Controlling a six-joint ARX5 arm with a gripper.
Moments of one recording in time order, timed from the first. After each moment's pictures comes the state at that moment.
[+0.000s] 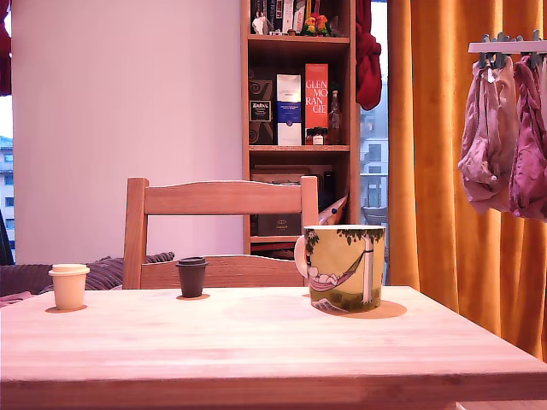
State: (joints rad) arm 0.00 0.00 0.01 -0.01 0.00 -0.01
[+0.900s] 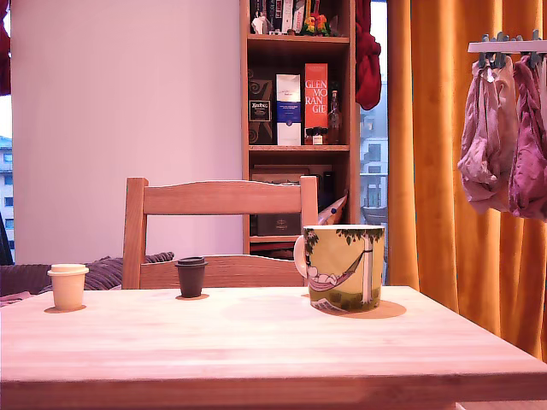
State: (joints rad) arm 0.02 0.11 0.05 0.04 0.27 -0.16
